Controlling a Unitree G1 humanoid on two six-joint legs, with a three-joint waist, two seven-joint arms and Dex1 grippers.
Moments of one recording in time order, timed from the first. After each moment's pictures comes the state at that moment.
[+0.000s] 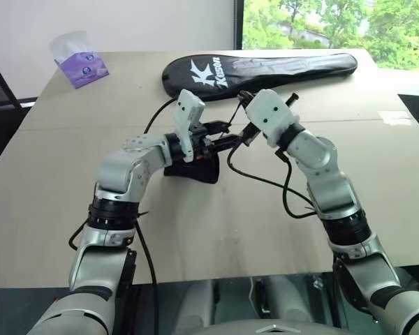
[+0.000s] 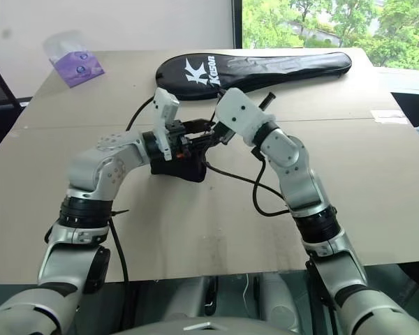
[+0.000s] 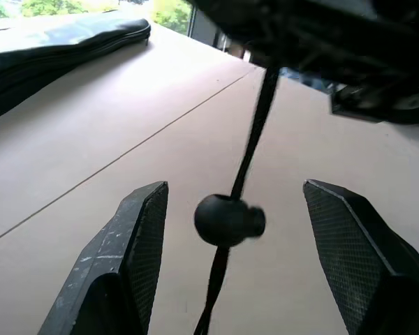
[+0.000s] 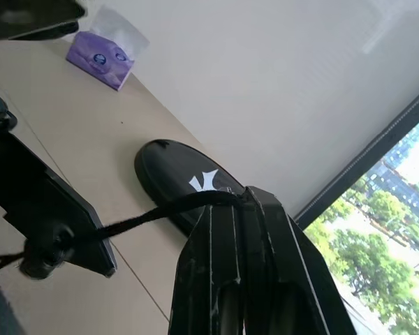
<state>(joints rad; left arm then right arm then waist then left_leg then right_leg) -0.72 0.46 -0.04 0.07 -0.51 0.67 -0.82 -0.68 -0.19 0.24 -0.16 -0.28 0.29 0.43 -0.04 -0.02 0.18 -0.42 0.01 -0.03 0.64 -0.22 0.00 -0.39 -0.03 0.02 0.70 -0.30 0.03</state>
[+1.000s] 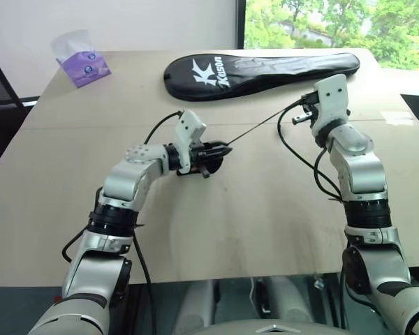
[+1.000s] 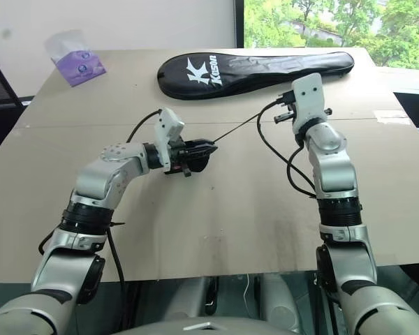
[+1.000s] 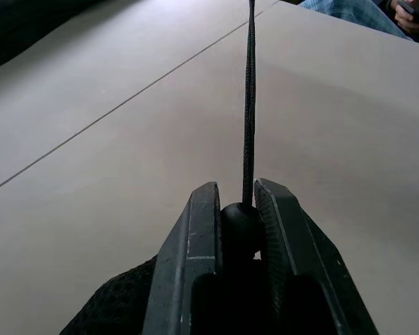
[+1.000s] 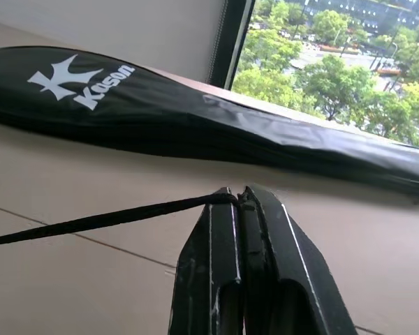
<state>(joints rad) -0.64 0.52 -0.12 0.12 -0.38 0.54 -0.89 -0.71 -0.27 -0.07 0.07 -0.02 0.49 0.26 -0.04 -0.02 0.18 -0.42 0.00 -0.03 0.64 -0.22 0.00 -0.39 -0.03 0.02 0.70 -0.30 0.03</state>
